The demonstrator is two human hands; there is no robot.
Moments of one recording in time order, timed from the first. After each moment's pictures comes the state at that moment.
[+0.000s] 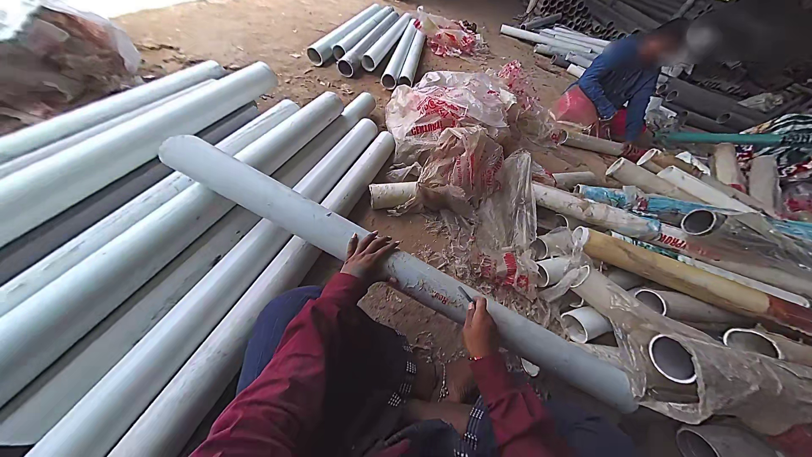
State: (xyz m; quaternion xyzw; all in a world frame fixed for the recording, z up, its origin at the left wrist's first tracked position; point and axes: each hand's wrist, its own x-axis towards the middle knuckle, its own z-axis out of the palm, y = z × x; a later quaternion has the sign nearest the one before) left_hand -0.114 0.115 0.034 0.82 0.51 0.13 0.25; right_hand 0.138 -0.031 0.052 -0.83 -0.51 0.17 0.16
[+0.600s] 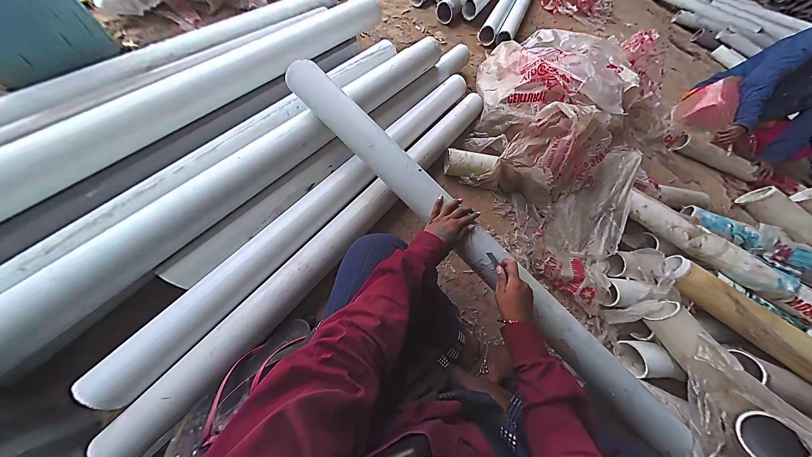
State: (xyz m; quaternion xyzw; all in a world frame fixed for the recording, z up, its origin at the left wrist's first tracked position) left_hand -0.110 0.117 0.004 0.80 0.48 0.29 0.21; right_hand 0.077 0.013 0.046 -0.73 -0.66 0.12 0.14
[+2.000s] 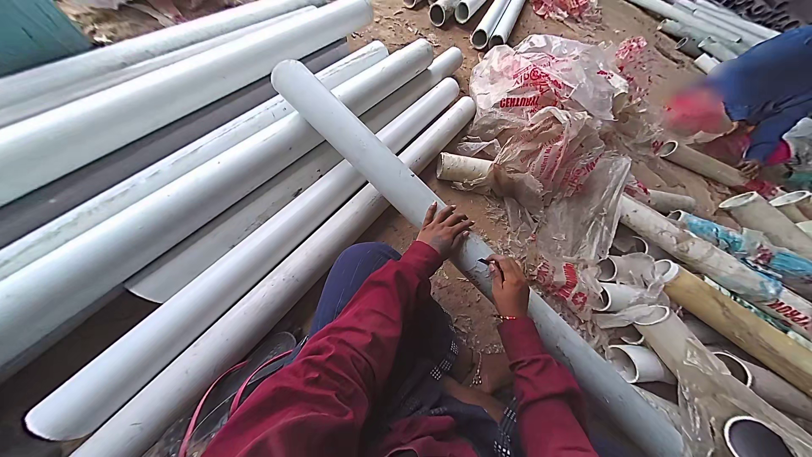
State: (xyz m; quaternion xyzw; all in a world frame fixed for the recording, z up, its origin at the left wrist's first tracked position) left_hand -0.105 0.119 0.012 0.79 0.50 0.25 0.23; right_hand 0.093 0.044 0.032 -0.61 -0.74 0.07 0.28
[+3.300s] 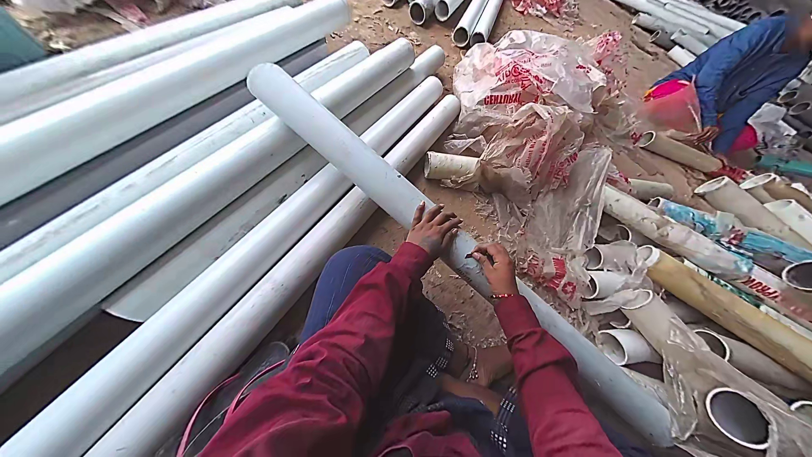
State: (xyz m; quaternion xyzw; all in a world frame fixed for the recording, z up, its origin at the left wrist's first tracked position) left_hand -0.104 0.118 0.008 0.79 0.50 0.29 0.21; right_hand 0.095 0.070 0.033 -0.58 -0.71 0.22 0.33
